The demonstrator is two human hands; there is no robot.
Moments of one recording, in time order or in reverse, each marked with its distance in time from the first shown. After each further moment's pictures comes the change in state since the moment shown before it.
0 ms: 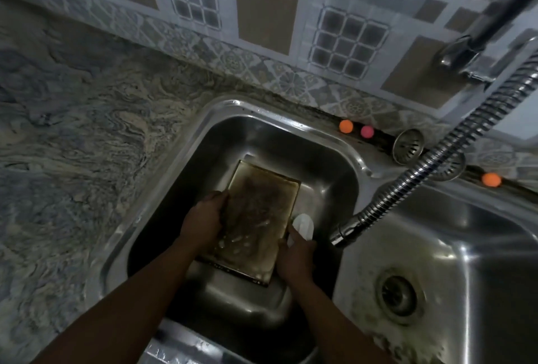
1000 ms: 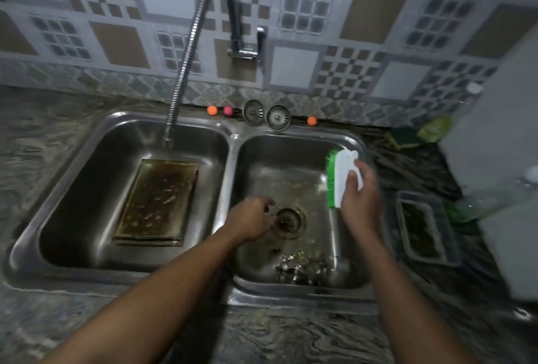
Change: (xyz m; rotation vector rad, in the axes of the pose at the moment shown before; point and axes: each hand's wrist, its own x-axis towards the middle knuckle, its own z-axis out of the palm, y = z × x) left_hand -0.155 0.291 0.049 0.019 -0.210 0.420; right_hand -0.135 0.066 -0.324 0.142 0.760 -0.500
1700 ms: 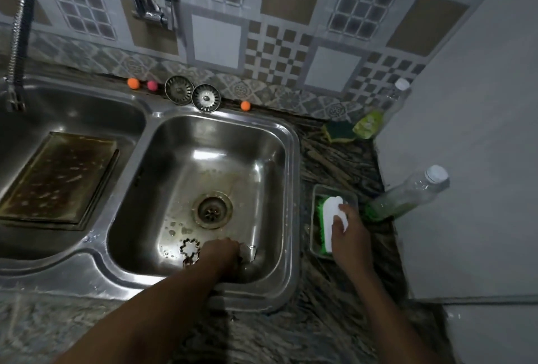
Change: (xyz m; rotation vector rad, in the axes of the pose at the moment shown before) left_hand 0.012 0.125 0.209 0.443 -0.284 -0.053; right_hand 0.041 0.153 -0.196 -0.357 -0.240 0.169
